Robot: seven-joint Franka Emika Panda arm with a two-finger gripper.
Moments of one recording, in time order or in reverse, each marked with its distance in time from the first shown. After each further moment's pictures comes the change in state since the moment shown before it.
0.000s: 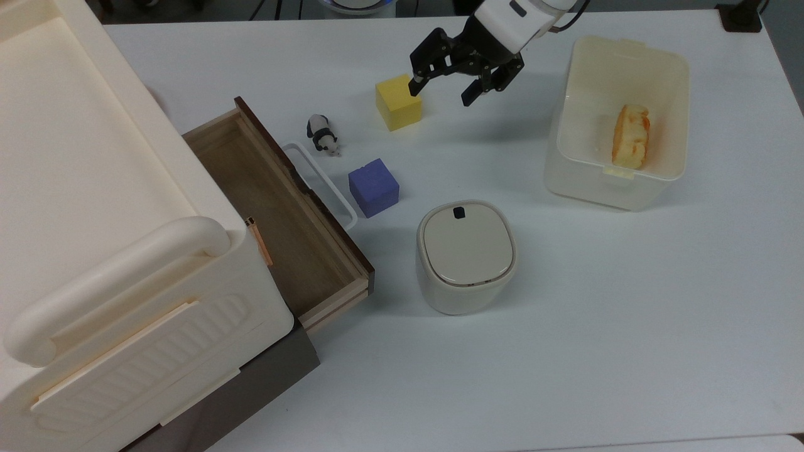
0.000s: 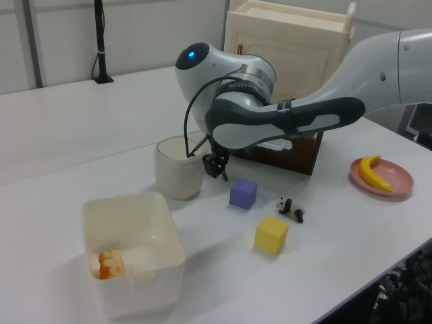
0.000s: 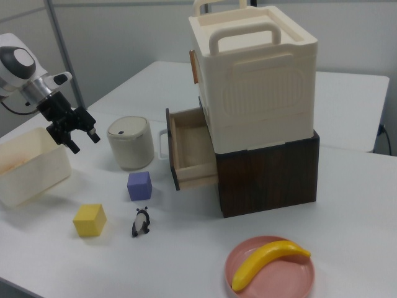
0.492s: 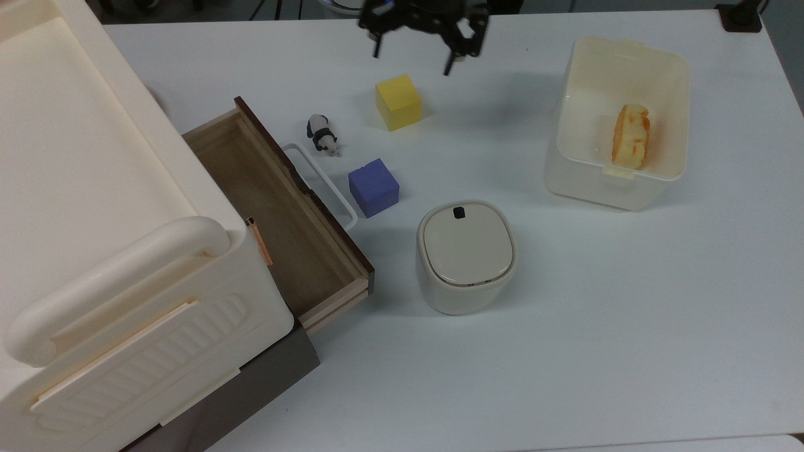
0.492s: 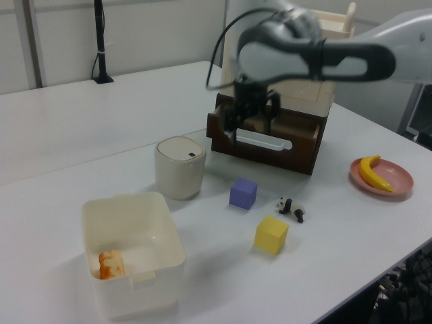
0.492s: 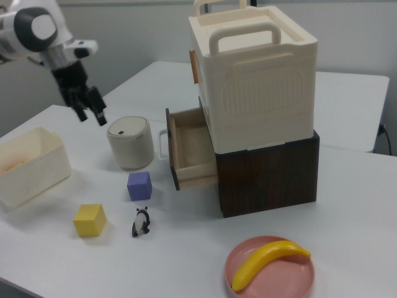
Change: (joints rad) arm -0.071 -0.134 -0.171 0.086 0.377 0.004 0.008
